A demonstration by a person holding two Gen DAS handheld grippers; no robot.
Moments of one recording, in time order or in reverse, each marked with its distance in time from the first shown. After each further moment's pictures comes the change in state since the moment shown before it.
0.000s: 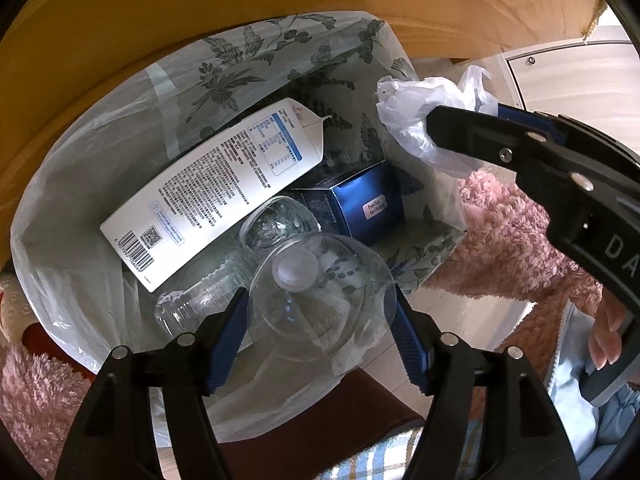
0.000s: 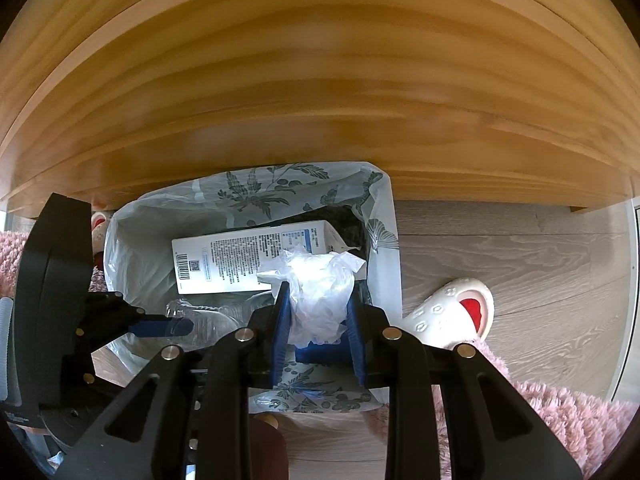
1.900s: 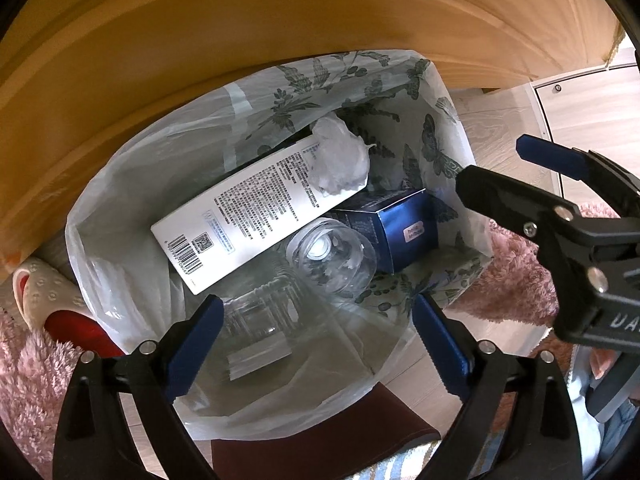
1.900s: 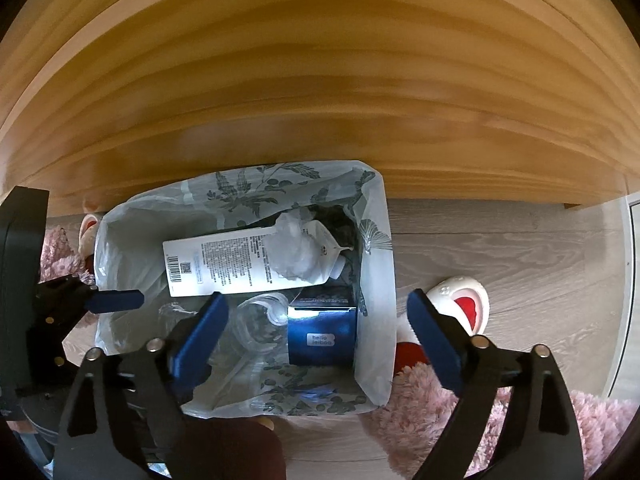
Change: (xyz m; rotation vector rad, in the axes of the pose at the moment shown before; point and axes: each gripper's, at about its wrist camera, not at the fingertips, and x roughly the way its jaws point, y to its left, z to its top) left arm -0.025 0.021 -0.005 -0.076 -0.087 0.103; right arm 0.005 -0.002 0.000 0.015 0.005 -0.022
